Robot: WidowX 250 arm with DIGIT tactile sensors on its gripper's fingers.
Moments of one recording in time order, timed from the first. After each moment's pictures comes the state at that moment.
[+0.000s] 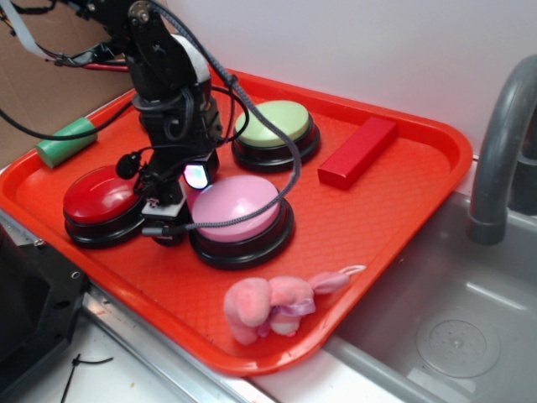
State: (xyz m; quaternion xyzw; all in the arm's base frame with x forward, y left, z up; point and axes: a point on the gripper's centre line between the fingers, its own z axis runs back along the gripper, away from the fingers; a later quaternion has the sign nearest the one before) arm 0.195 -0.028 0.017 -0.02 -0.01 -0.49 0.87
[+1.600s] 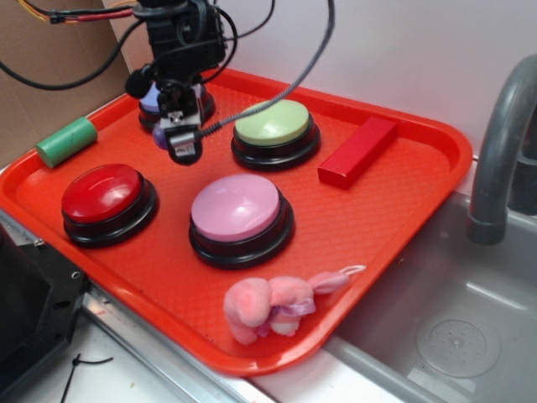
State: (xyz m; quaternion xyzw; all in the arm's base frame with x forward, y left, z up) arm 0.215 -0.027 0.086 -0.04 0.02 -0.27 0.96
